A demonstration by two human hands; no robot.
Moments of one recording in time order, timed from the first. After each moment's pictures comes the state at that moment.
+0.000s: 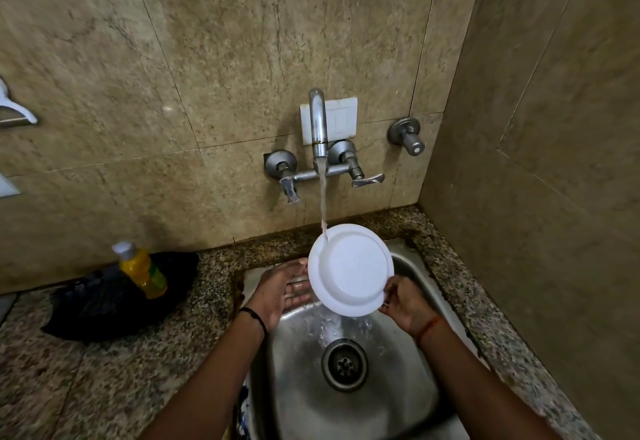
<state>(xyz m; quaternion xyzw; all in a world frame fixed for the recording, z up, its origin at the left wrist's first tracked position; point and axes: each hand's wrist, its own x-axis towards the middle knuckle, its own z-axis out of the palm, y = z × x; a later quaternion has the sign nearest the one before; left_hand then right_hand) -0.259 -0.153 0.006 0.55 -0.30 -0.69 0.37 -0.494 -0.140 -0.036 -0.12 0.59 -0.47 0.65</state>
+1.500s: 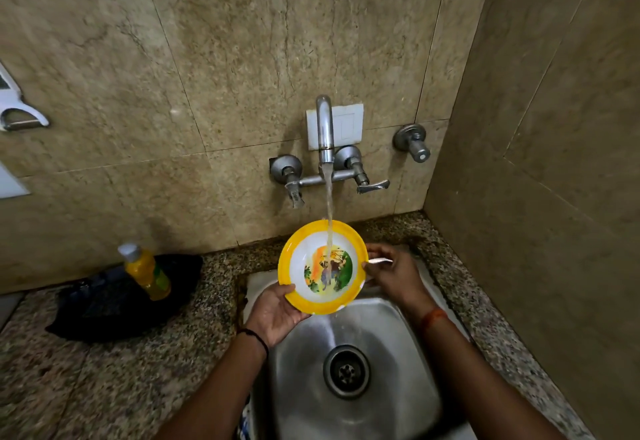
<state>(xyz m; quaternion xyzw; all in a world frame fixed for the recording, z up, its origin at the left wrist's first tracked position) -0.254 -0.143 -0.018 0.43 -0.10 -0.77 0.47 -0.481 -0.150 0.014 -0.51 0.57 -0.47 0.43</state>
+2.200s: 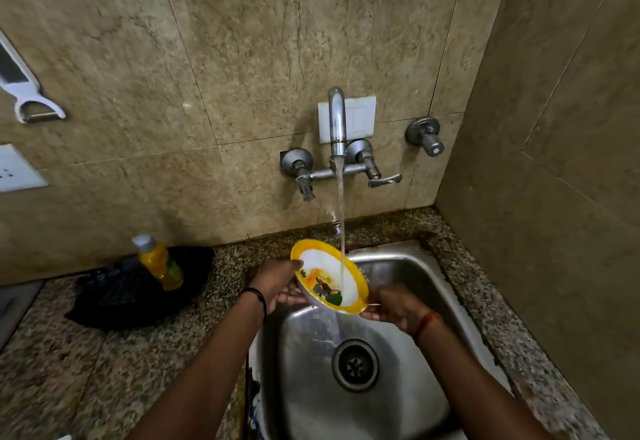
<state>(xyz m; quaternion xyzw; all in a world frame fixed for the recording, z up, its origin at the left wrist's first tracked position) -0.243 -0.164 0.027 0.66 -0.32 -0.61 0.30 -0.460 -0.137 -0.016 -0.25 0.61 -0.32 0.68</state>
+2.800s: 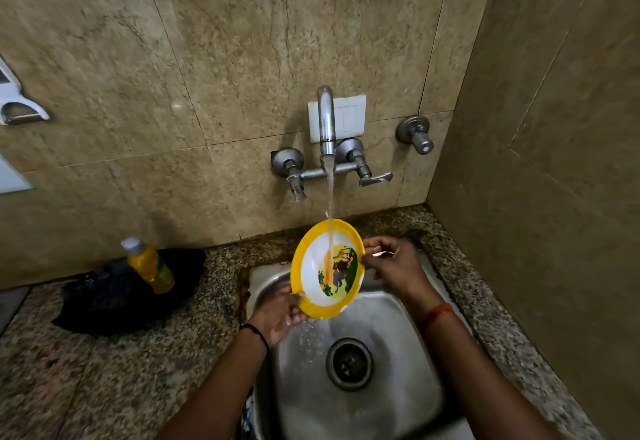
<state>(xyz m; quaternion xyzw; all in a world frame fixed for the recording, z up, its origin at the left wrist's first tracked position) -0.254 -0.133 -0.016 0.58 -0.25 -0.69 0.35 -0.468 -0.145 0.037 -0.48 0.58 -0.48 0.46</state>
